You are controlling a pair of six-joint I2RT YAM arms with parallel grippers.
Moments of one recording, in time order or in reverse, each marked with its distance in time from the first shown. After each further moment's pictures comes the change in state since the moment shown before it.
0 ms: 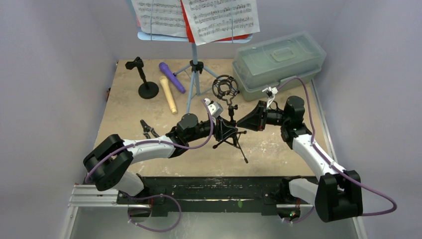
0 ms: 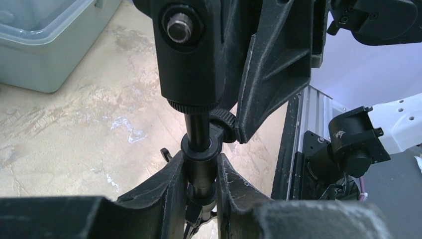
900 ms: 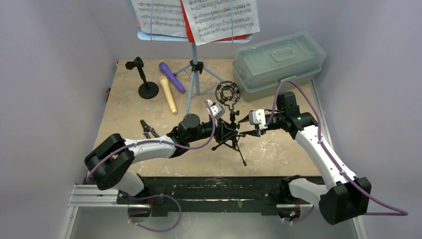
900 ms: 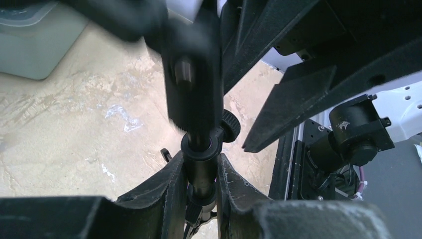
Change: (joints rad) left arm -0.004 0.013 0.003 -0.040 0.019 0.010; right arm 0.114 -0.009 0.332 -1.043 0.124 -1.652
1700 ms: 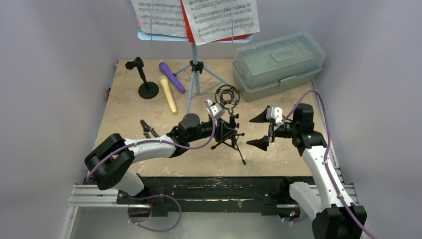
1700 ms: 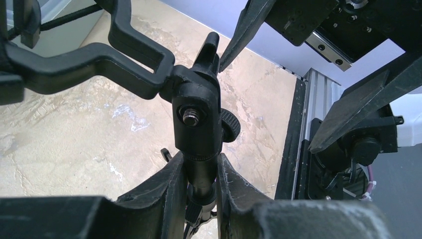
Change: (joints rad) left arm 0.005 0.002 0.000 -0.002 -0.006 0.019; right arm -0.212 -0.227 -0.245 0.214 -0.137 0.466
